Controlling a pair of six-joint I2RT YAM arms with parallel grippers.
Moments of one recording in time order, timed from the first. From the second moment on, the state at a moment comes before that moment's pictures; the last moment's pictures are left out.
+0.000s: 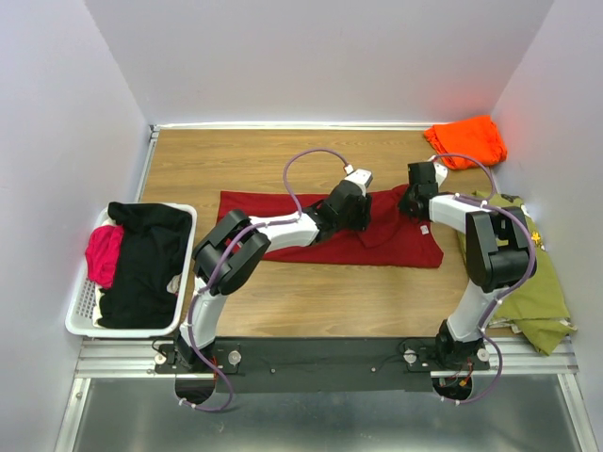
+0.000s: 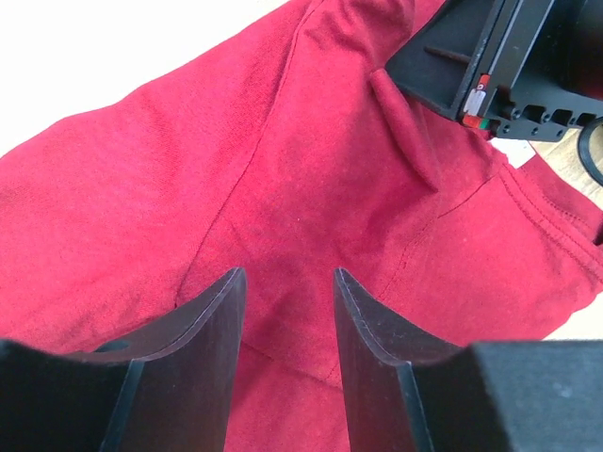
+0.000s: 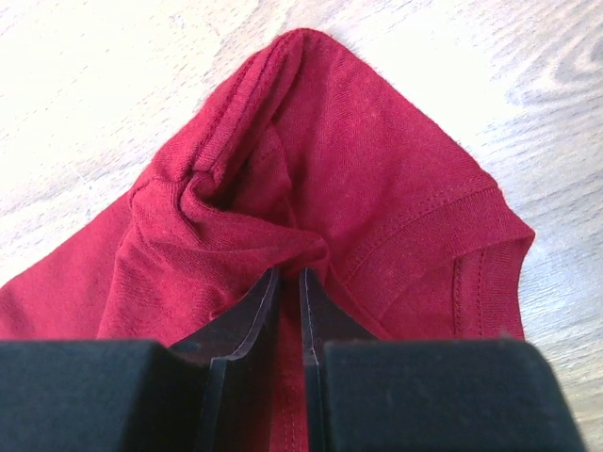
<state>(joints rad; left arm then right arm) -0.86 2.07 1.37 0.17 -0.06 -0.42 0.16 1.80 1.01 -0.06 0.25 0.58</state>
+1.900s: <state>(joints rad) -0.86 2.11 1.37 0.13 -0.10 -0.42 0.17 1.69 0.93 -0.12 0.25 0.55</state>
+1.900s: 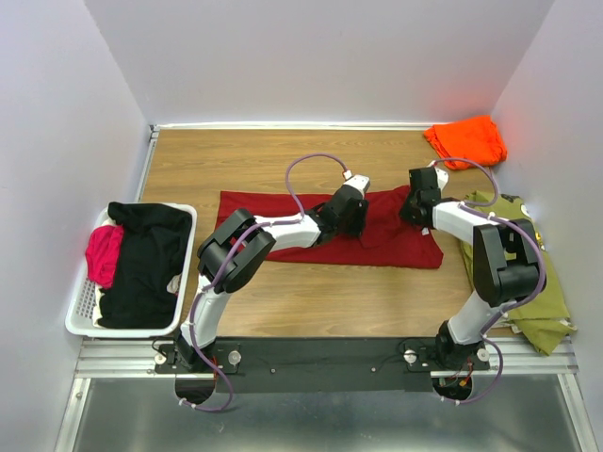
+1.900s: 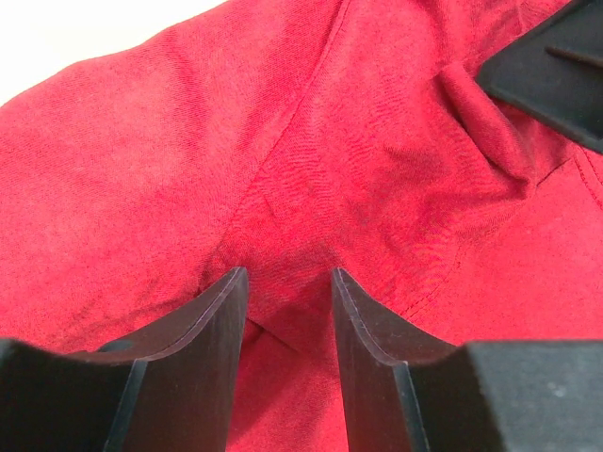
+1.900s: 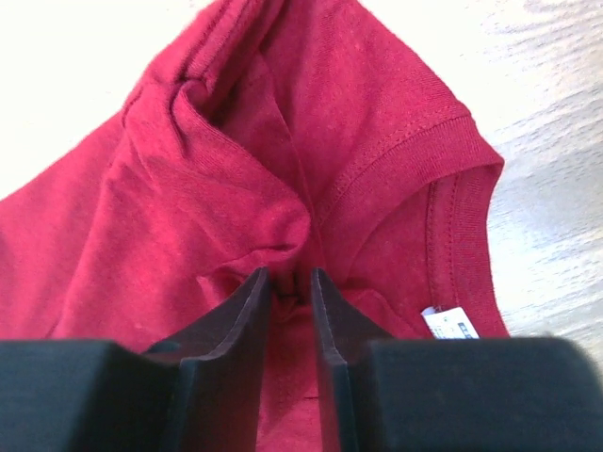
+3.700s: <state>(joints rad) -0.86 2.11 1.37 0.13 -0.11 -0.41 0.24 1.65 0.94 -0.17 0.29 0.55</state>
